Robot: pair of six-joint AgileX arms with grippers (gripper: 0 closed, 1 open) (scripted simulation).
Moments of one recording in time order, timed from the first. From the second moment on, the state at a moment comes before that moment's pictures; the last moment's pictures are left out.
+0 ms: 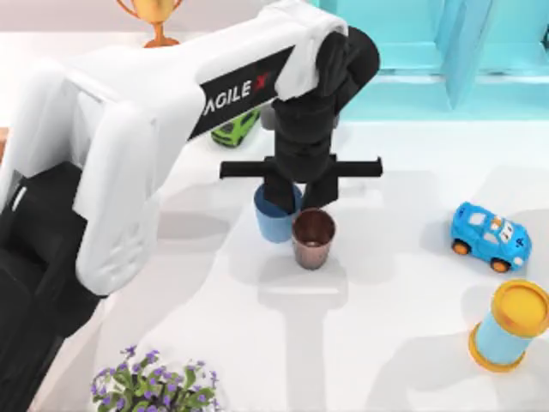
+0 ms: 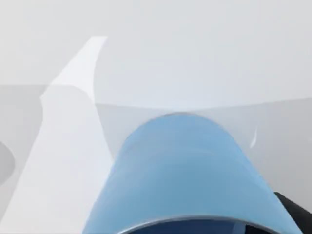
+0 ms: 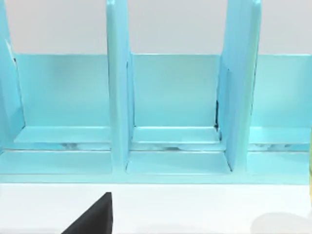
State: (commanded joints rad) left arm -0.67 2.51 2.19 -1.25 0.01 -0.64; right arm 0.00 0.00 0.00 0.00 0.00 0.00
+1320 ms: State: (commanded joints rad) left arm -0.47 2.20 2.07 -1.43 0.00 -0.44; right arm 0.00 0.00 0.00 0.00 0.00 0.00
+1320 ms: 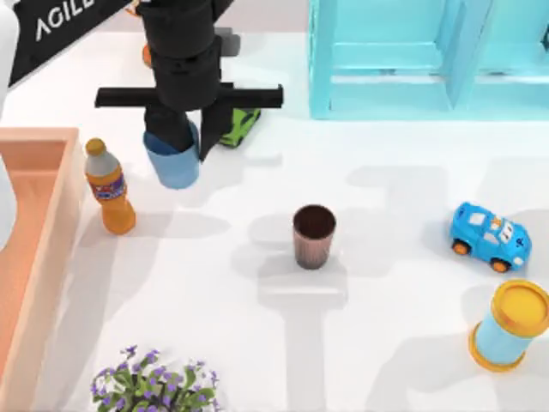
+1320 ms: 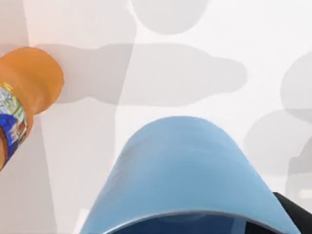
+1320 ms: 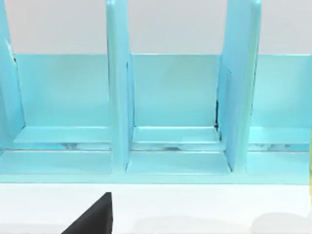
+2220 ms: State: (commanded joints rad) left arm 0.15 1.48 1.32 -1.38 -0.02 0.17; right arm 0.00 0.00 0.00 0.00 0.00 0.00
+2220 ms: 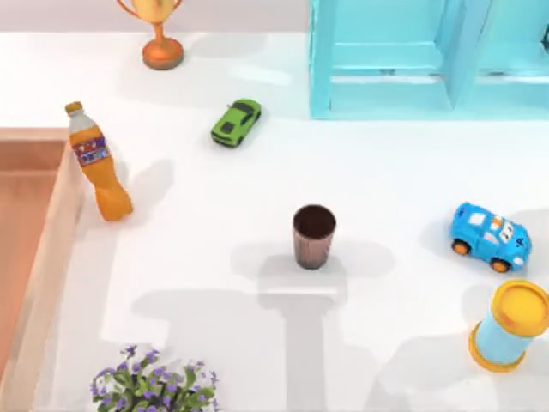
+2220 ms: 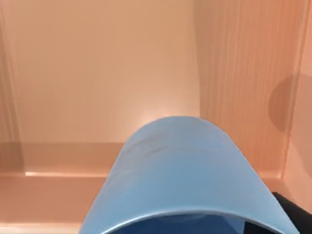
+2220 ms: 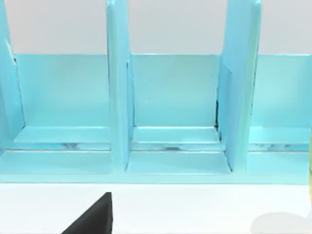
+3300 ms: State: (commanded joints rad) left arm 0.29 1.39 0.99 -1.14 -0.02 0.31; right arm 0.00 0.00 0.00 0.00 0.00 0.00
